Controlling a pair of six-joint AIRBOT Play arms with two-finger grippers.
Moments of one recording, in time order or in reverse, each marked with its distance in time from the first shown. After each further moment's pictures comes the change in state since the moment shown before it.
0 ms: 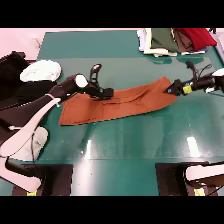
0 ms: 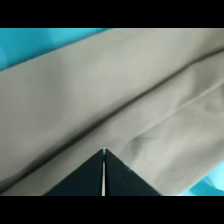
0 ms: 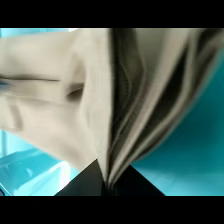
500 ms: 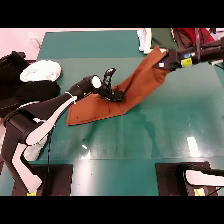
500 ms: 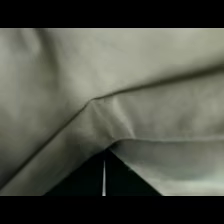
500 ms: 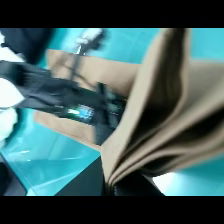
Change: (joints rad) left arm -0.055 -0.175 0.169 0.003 -0.041 -0.006; right arm 0.274 0.148 0.305 0.019 0.037 0.158
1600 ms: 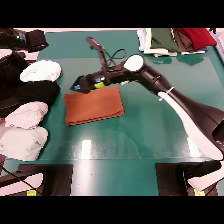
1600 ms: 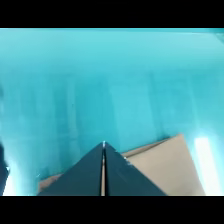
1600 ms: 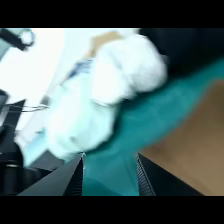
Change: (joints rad) left arm 0.537 0.597 0.127 0.262 -0.291 0.011; right arm 0.640 -0.286 0.082 0.175 -0.451 -0.108
